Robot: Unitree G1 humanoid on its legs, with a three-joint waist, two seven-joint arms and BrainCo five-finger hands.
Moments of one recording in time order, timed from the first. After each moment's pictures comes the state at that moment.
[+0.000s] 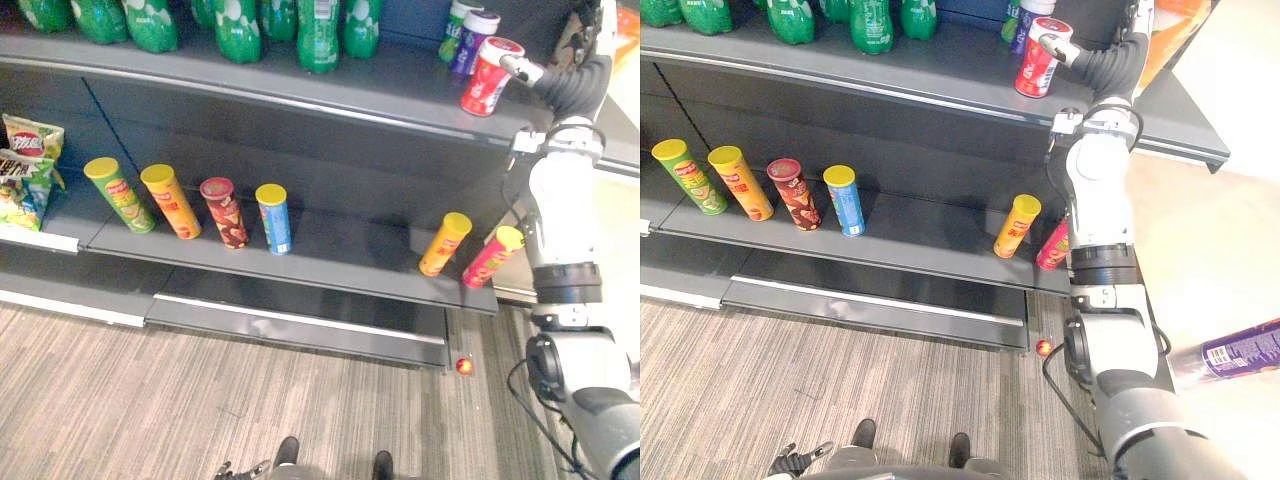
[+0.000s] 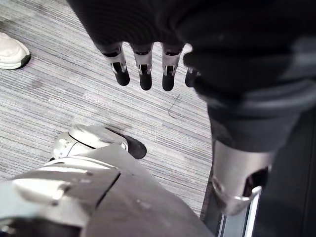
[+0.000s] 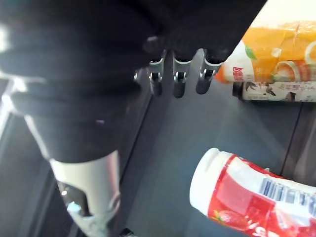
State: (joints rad) left arm 0.14 0.12 0.24 1.06 0.01 -0.04 0.17; right arm -0.92 -0.32 -0.13 0.28 -0.05 -0.07 -0.35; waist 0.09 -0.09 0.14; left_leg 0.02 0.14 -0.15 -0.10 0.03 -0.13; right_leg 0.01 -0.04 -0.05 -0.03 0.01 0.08
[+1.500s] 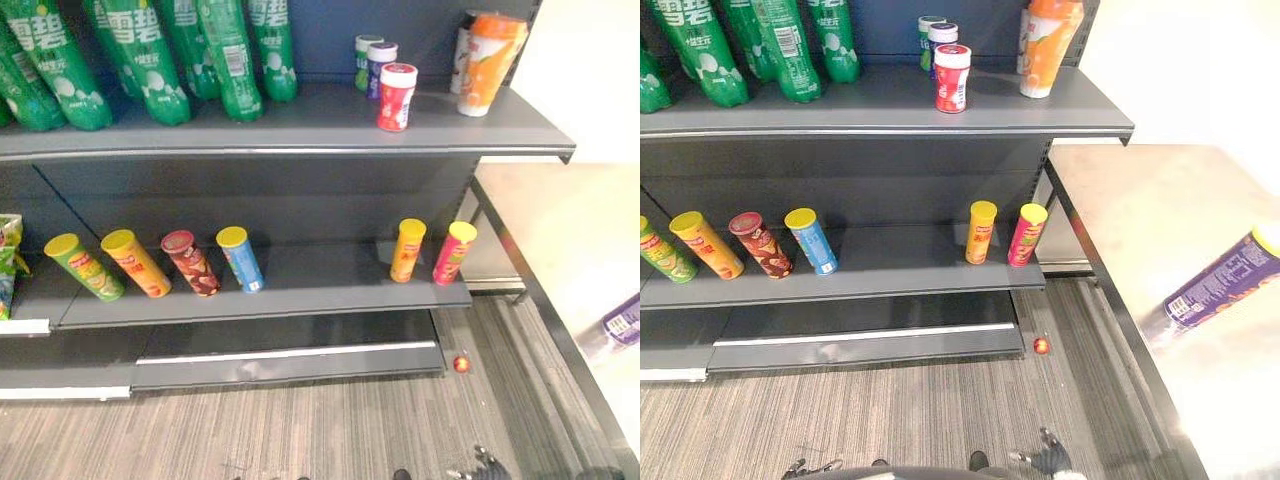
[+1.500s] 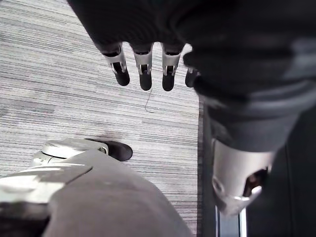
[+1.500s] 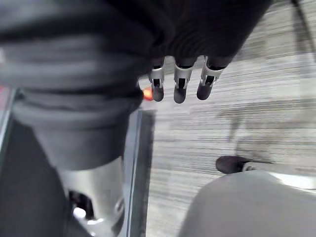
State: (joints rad) left arm 0.15 0.09 0.23 1.13 0.06 -0.06 0.15; right arm 0.18 -0.13 -0.13 1.04 -0.07 -0.12 0.00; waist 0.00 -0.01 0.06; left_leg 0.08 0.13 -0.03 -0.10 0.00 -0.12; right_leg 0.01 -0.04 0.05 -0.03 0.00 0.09
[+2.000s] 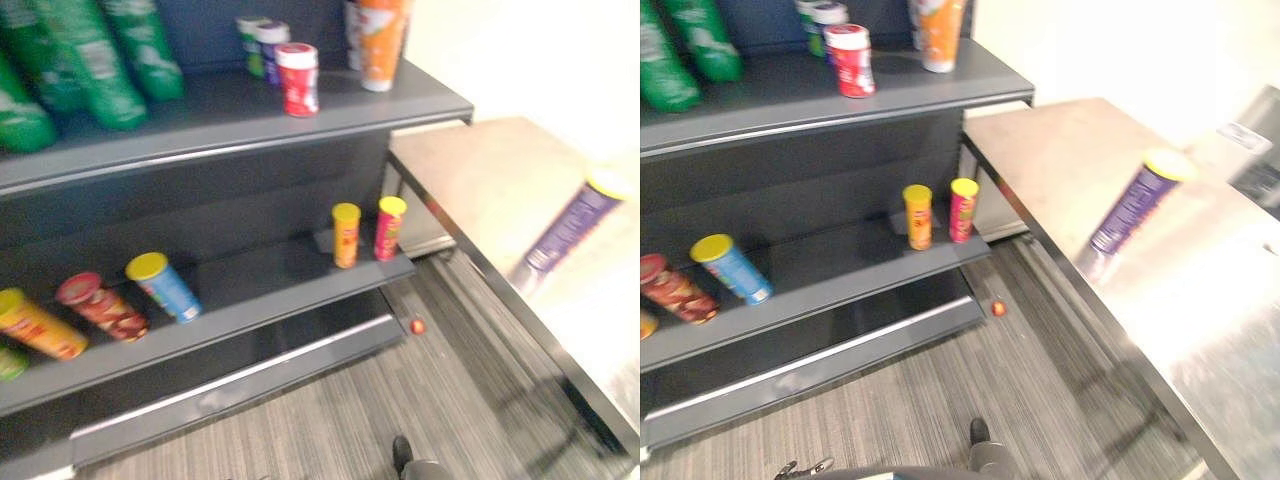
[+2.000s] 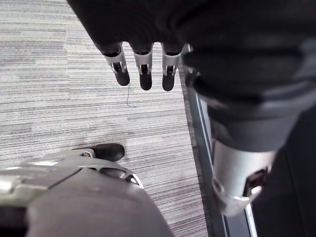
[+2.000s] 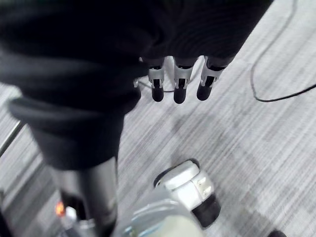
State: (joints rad) left arm 0.14 0.08 0.36 1.13 0.04 -0.06 0.13; right arm 0.24 0.03 -0.52 1.07 -0.06 -0.06 -0.05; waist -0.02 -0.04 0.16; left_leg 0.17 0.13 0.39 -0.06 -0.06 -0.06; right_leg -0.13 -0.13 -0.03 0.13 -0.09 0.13
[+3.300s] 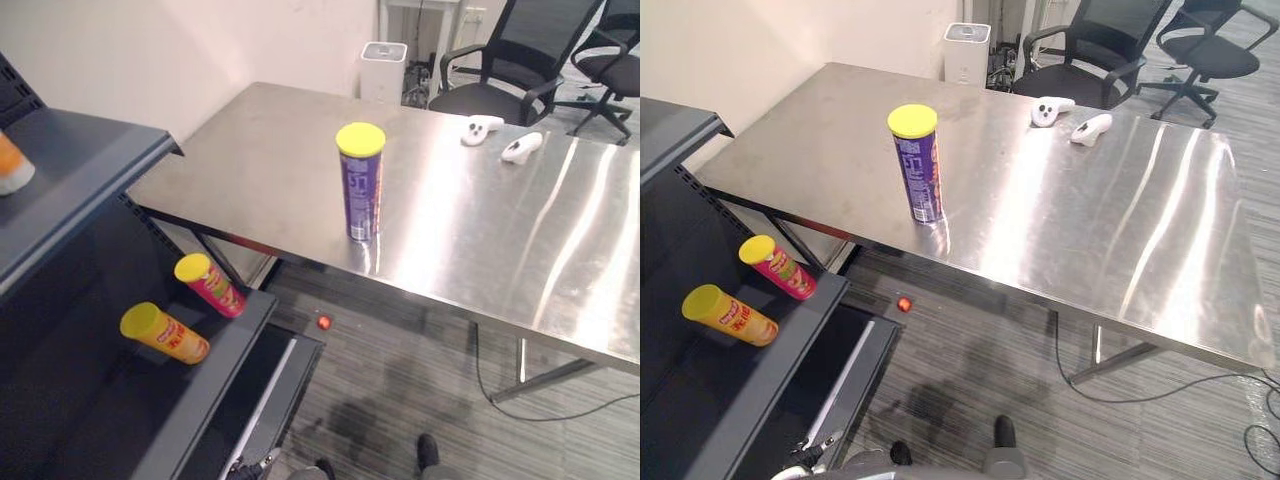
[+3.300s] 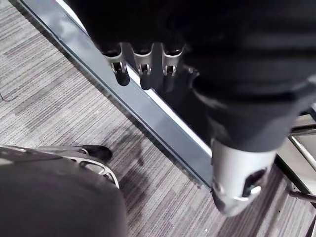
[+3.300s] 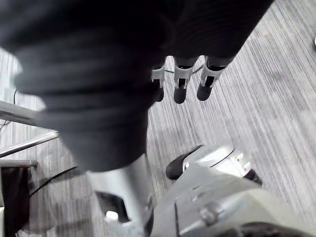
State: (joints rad) left arm 0.08 0.04 0.36 1.12 -0.06 -0.08 0.11; right arm 0.17 -0.02 -0.56 1.11 0.10 -0.07 -0.08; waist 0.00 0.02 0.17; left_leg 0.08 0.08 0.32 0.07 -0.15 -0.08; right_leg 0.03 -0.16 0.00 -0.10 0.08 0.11
